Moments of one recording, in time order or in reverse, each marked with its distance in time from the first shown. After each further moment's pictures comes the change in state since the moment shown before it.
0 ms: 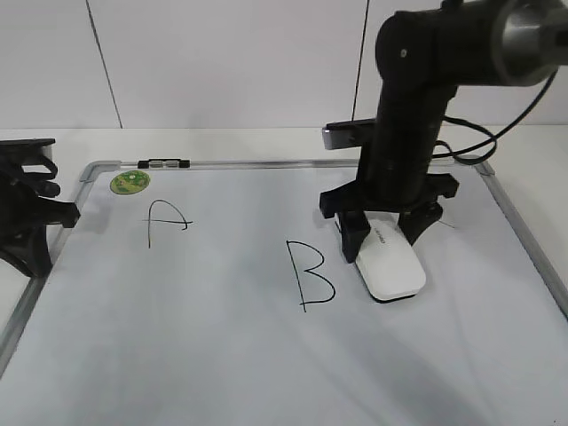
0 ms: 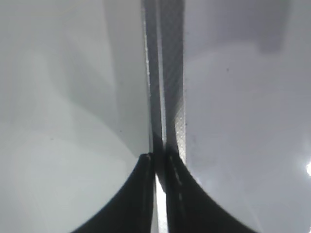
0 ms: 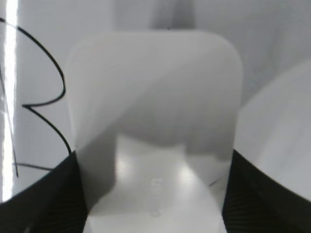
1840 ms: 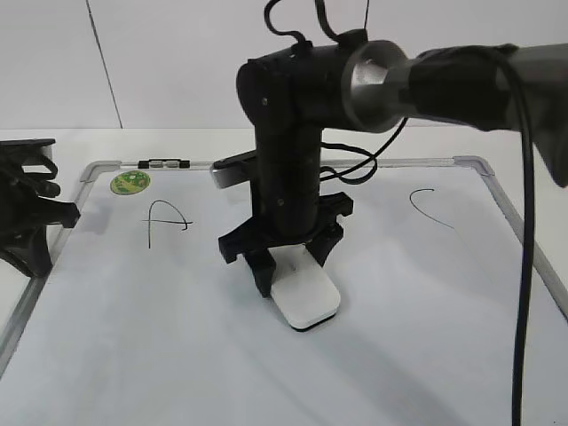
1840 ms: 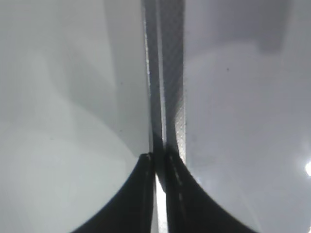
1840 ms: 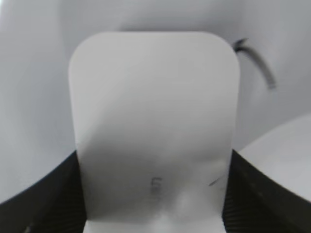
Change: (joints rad) left arm 0.000 0.001 0.000 0.000 0.005 0.000; right arm 0.243 0.178 -0.216 -0.055 0.053 0.030
